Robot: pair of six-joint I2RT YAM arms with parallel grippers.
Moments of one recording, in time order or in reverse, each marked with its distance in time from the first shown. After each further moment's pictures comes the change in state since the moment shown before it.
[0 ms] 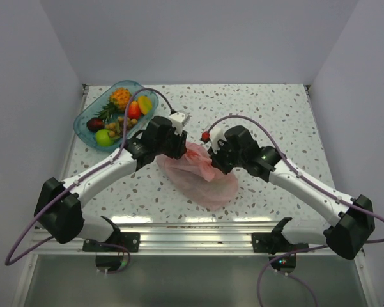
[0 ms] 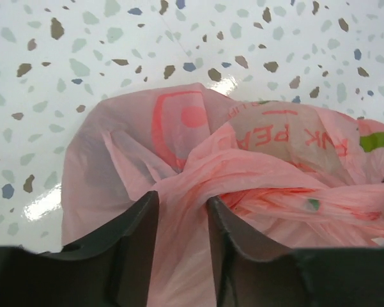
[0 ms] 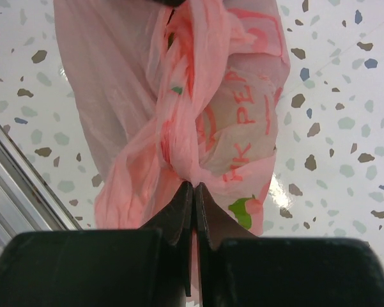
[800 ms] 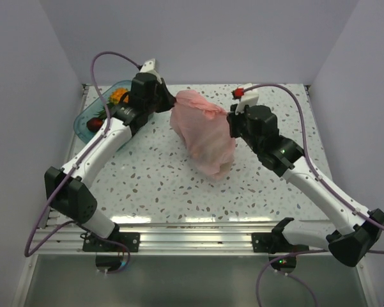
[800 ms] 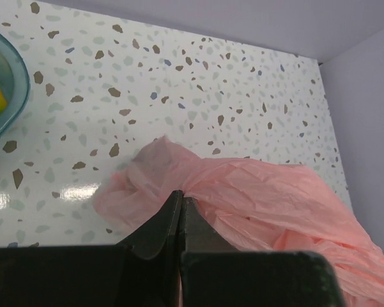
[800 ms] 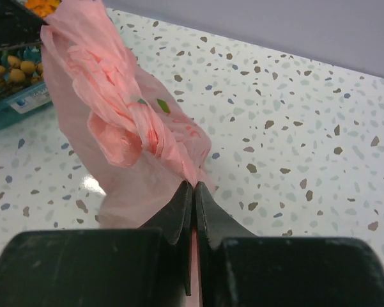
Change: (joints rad) left arm 0.195 0.199 0.500 -0.067 -0.161 -0.413; right arm -0.069 -0.067 0.174 0.197 0.446 0.231
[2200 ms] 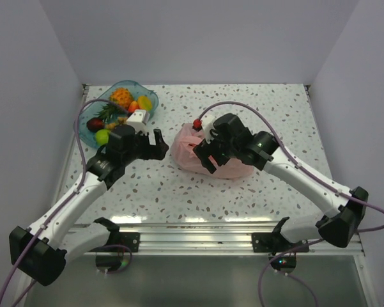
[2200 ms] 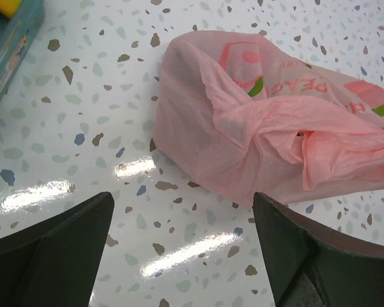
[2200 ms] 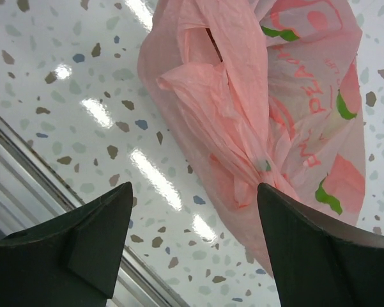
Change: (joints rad) left arm -0.007 -0.582 -0.688 0.049 0.094 0.215; right arm 0.144 0.149 0.126 -0.455 -0.314 -0.113
